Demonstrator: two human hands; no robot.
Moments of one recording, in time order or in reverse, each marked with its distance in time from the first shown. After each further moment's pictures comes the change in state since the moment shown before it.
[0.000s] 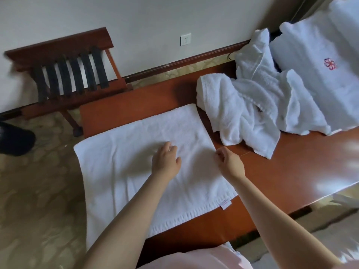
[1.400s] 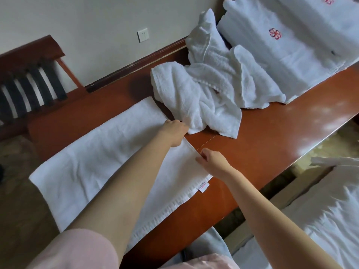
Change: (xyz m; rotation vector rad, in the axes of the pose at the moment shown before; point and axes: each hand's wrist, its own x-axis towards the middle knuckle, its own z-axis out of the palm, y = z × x) left_hand 0.077 0.133 -0.012 0.552 -0.196 0.616; right_hand -0.024 0.046 -0.030 -0.015 -0.307 0.101
